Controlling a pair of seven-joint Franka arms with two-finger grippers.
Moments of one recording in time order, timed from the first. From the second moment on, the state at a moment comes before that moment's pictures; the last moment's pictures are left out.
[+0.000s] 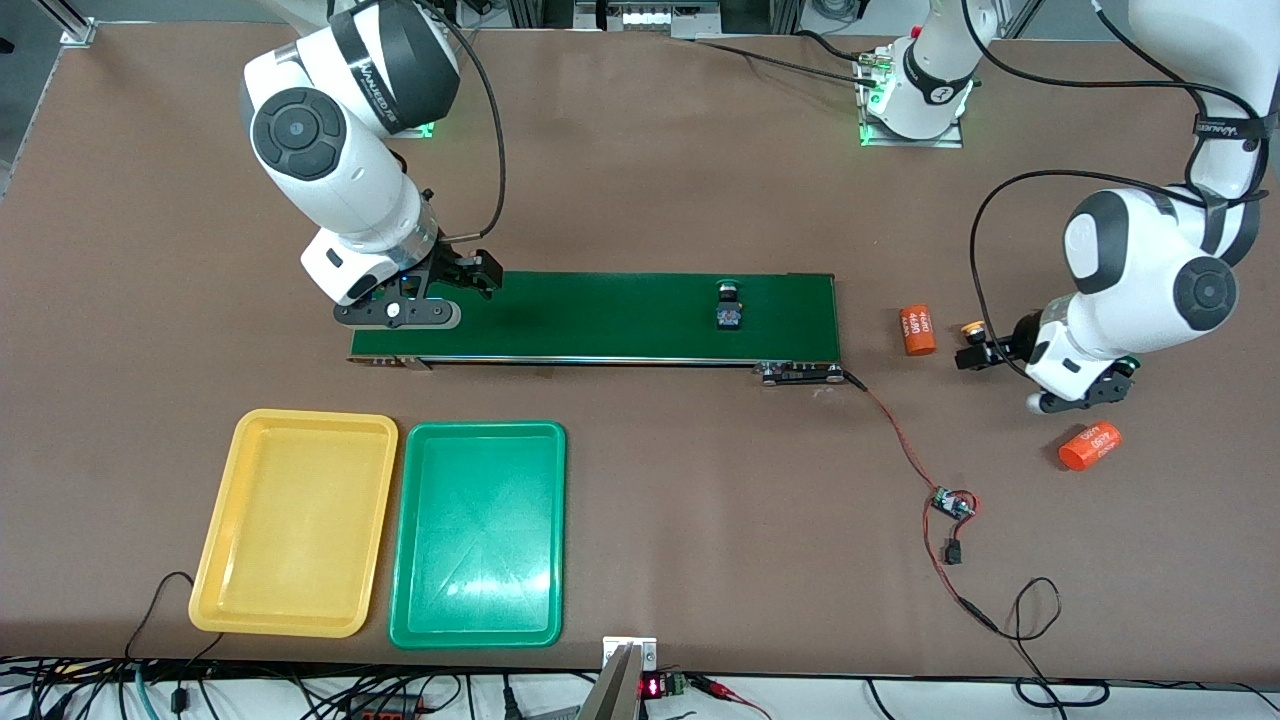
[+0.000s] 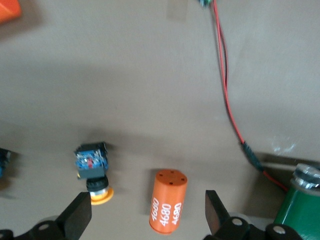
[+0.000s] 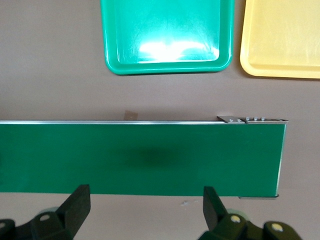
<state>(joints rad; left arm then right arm) 0.08 0.30 -0.06 -2.04 -0.12 2.15 -0.13 0.42 0.22 0.06 -1.71 0.04 1.91 0.51</state>
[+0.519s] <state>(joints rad) 0.12 0.34 -0.06 -2.06 -0.10 2.16 -0.13 0.56 0.34 0.07 -1.71 0.04 2.12 0.75</state>
